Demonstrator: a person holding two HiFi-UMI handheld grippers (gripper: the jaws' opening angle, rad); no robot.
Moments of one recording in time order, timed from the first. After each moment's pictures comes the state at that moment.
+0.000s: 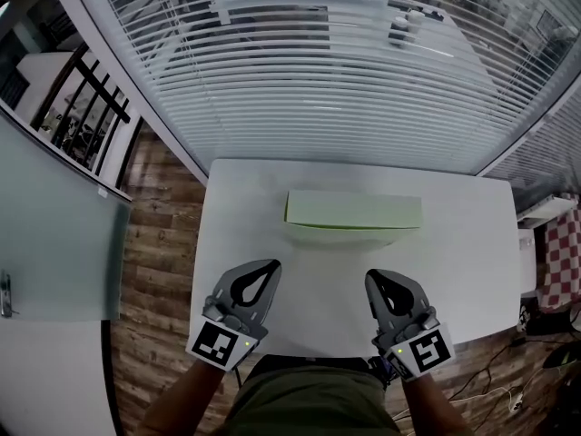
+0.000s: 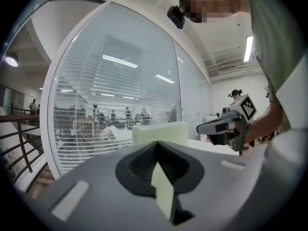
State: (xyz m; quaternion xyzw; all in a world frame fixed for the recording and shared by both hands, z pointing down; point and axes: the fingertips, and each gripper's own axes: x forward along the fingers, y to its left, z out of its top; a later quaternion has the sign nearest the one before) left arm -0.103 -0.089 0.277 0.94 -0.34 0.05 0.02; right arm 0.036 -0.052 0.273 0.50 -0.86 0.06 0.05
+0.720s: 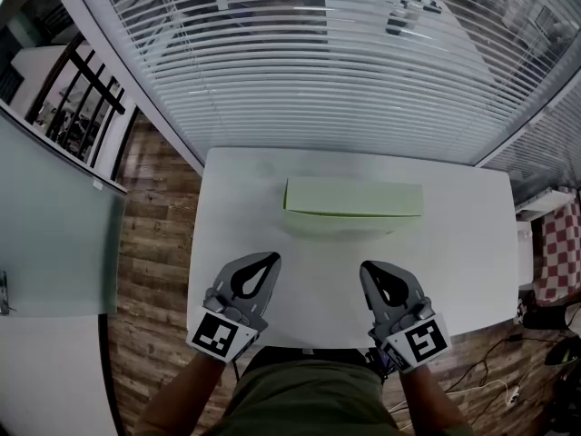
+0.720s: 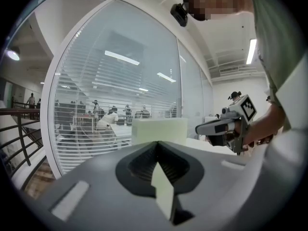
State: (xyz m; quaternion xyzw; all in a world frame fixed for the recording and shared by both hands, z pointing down) left arm -0.105 -0.088 0.294 0.94 -0.34 0.06 0.04; right arm 0.024 -0.054 0.282 0.49 -0.87 0.08 0.04
